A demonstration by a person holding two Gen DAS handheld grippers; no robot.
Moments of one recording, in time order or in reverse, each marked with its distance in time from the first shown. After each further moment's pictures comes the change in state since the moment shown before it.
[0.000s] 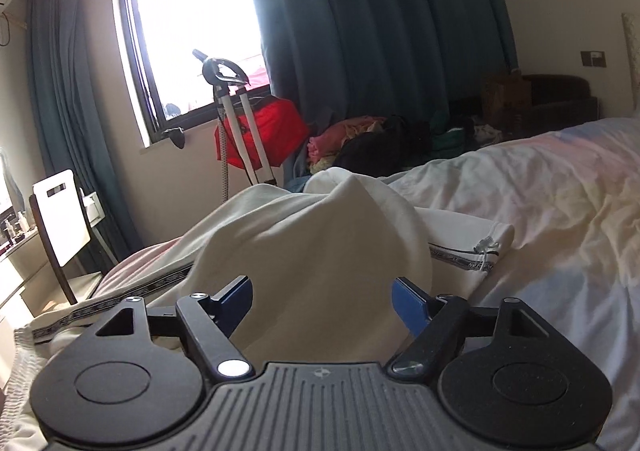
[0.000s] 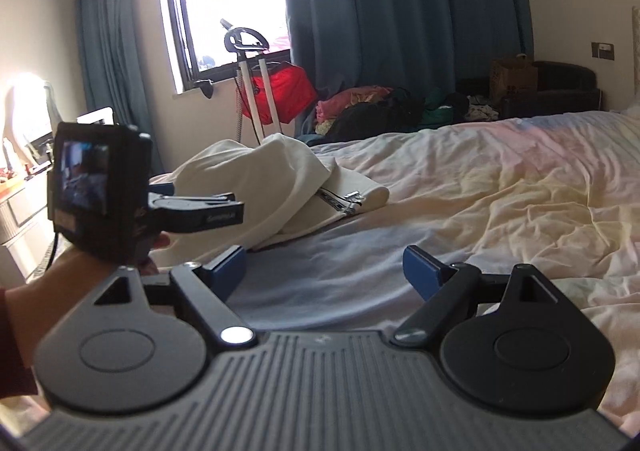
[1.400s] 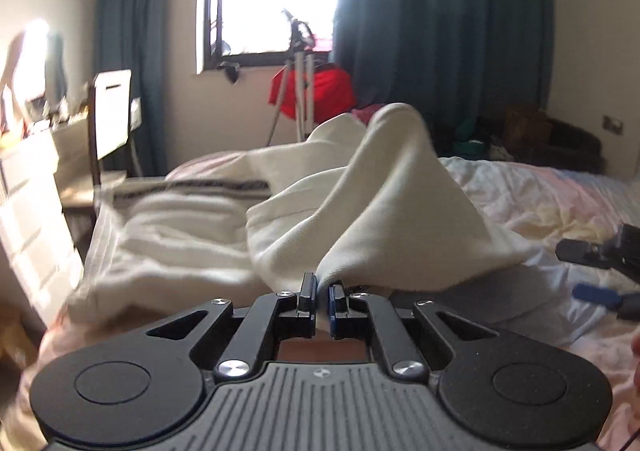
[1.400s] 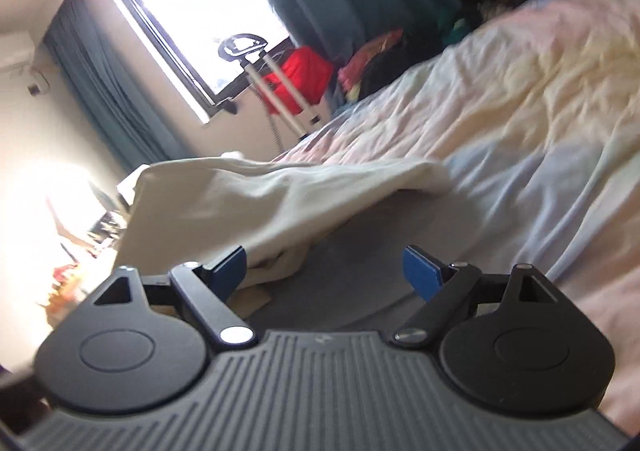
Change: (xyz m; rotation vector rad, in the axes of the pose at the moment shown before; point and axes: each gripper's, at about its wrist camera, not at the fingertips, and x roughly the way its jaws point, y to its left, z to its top) left arm -0.183 0.130 -0.094 -0.388 0.103 -0.027; right arm 0.040 -0.029 -0.028 0.484 0.125 0.322
